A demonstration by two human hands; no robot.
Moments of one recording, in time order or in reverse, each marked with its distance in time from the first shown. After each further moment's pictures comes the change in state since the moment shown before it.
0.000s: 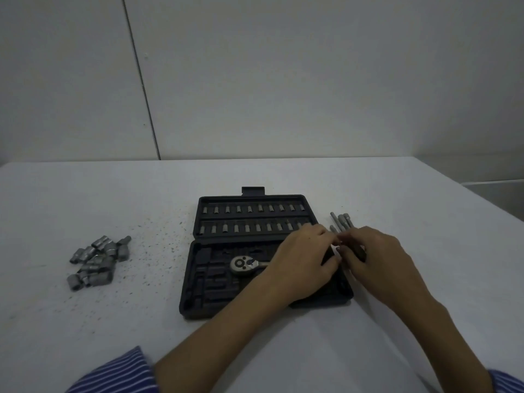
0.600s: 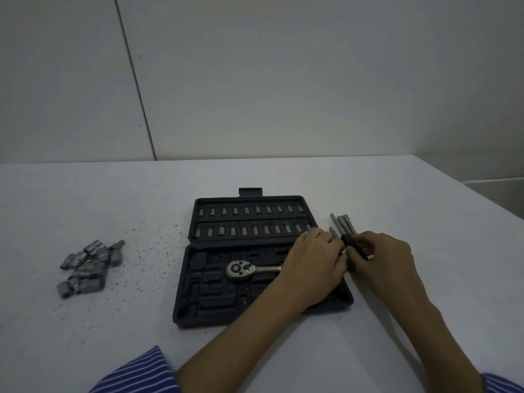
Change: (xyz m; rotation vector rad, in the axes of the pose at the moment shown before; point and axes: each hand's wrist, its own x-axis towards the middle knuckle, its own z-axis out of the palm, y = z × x) left_hand 0.016 0.000 0.032 0.114 0.053 0.012; right_hand 0.007 0.015 0.011 0.043 0.115 0.172
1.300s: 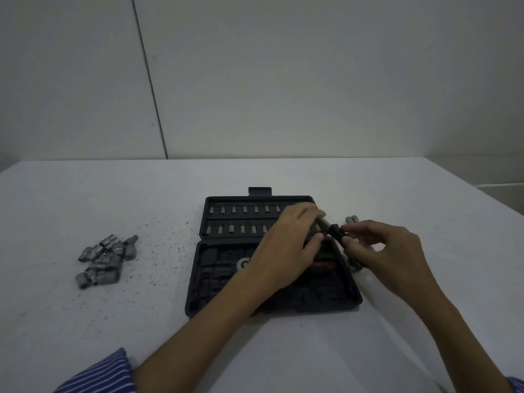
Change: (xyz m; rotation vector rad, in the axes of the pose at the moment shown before) left_hand -0.015 -0.029 -0.049 -0.210 0.166 -0.053; right_hand 0.002 -0.023 -0.020 0.346 -0.023 -0.118
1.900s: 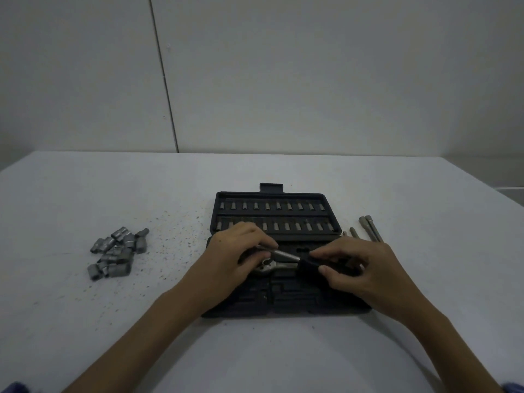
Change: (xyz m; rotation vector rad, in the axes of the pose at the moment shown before) left_hand -0.060 -0.044 -0.064 -0.003 0.003 0.048; right_hand -0.010 -0.012 0.024 0.192 -0.345 -0.309
